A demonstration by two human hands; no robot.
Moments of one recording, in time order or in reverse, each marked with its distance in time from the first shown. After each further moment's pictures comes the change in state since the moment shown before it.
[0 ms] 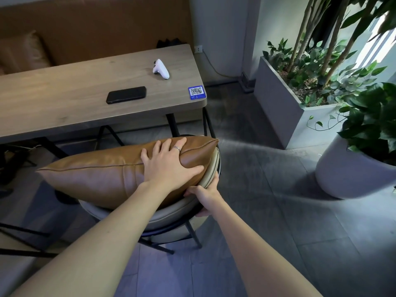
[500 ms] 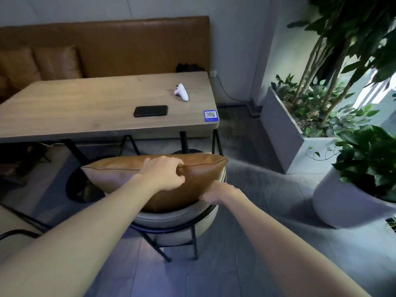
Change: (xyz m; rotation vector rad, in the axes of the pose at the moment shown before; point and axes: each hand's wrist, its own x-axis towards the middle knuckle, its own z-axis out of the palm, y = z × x) left_hand -0.045 -0.032 -0.099 0.078 -0.226 0.052; right_hand -0.084 -0.074 -0.011 -1.090 0.034 -0.145
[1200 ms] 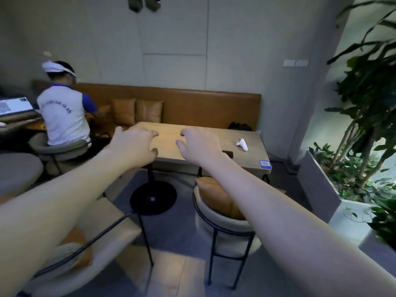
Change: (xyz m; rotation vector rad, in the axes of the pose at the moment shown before) left_hand -0.384 -0.236 -0.197 0.215 0.490 -0.307; right_hand -0.372 -0.326 0.016 -0.356 0.833 -0.863
